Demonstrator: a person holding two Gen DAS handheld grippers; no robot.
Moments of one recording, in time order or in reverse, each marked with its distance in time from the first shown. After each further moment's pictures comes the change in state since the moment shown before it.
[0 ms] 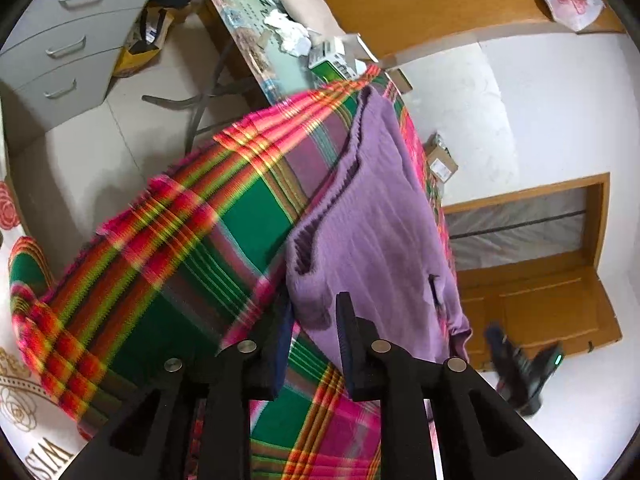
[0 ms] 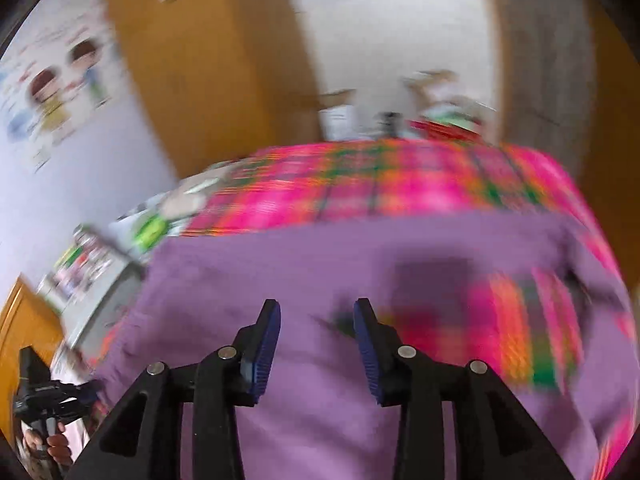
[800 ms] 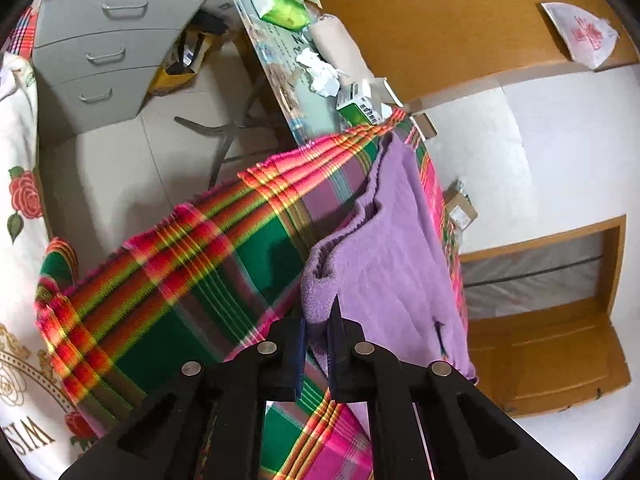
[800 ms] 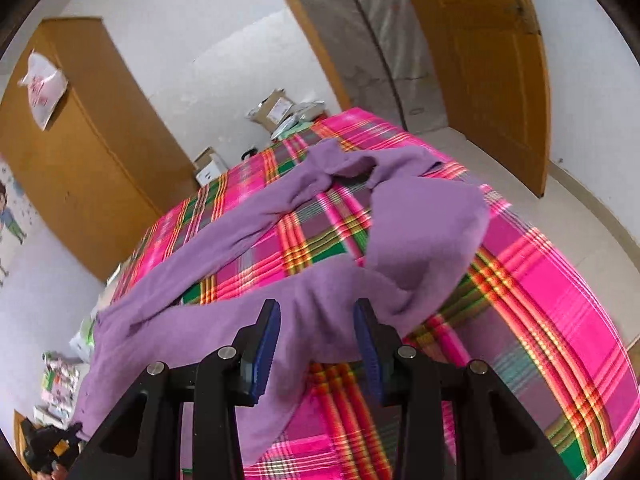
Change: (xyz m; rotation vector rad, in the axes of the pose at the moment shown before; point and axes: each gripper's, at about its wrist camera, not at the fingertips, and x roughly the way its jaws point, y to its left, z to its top) left arm -0.010 0.000 0.003 -0.090 -0.148 0.067; right arm -0.099 -0.128 -0.103 0.431 -0.168 -0.206
